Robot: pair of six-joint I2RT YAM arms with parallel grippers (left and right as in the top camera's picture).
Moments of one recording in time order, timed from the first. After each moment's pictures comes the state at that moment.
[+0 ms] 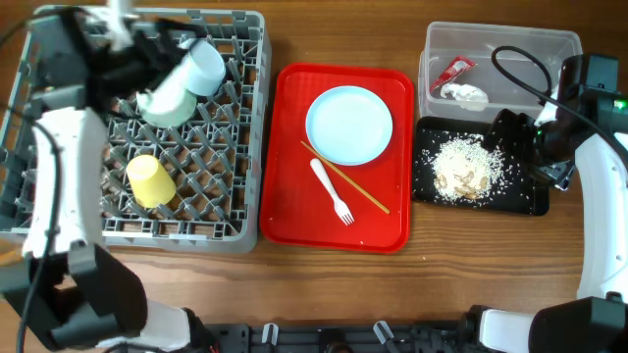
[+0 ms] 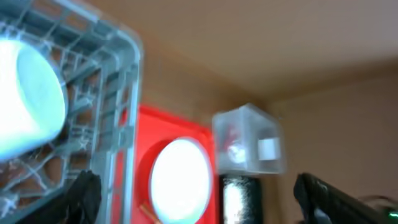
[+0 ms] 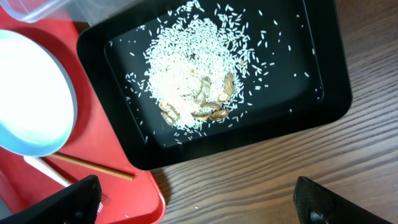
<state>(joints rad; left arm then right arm) 0.19 1.67 1.47 -0.56 0.81 -0.45 -0.22 1.49 1.41 -1.30 -0.09 0.29</state>
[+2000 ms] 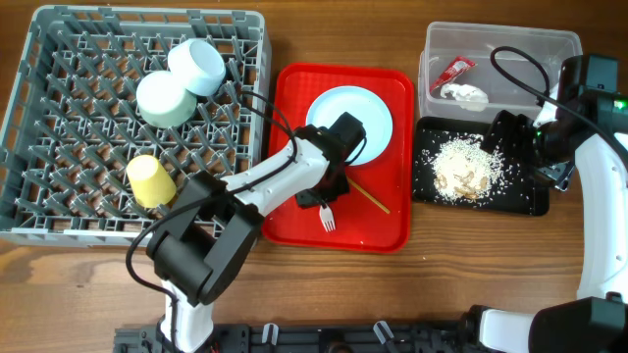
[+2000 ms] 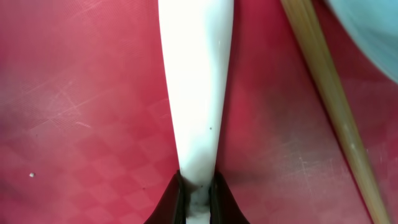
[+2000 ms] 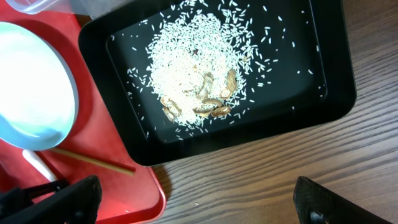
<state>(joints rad) -0.70 2.00 1.32 -0.86 0.03 -0.94 -0.22 1.49 1.41 -1.31 -0.10 0.28</state>
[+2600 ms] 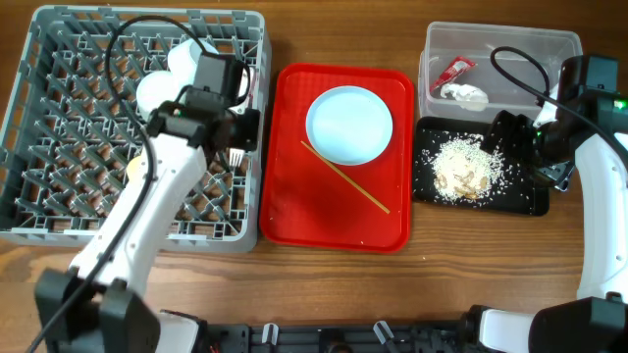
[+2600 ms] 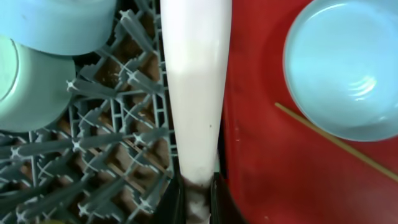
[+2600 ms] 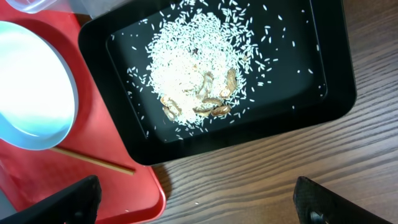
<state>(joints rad) -0.28 1.56 1.29 -0.83 -0.07 -0.08 -0.22 1.49 1.41 -1.31 -0.10 0.28</state>
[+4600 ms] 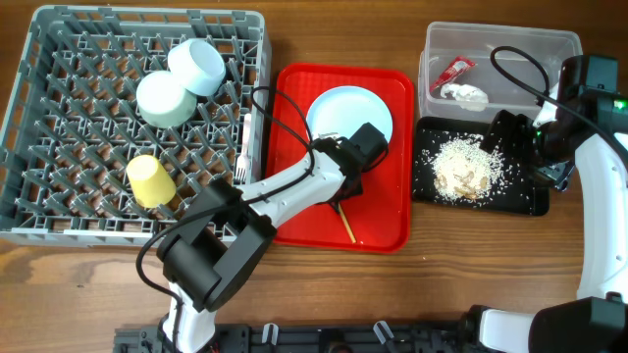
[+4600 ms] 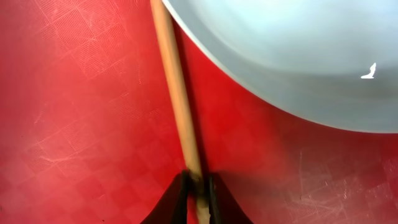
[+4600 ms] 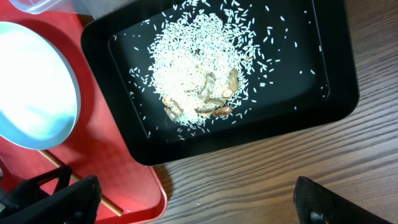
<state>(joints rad) -0.80 2.01 1.33 -0.74 -0.16 -0.97 -0.22 1.49 1.41 -1.30 -0.10 0.28</state>
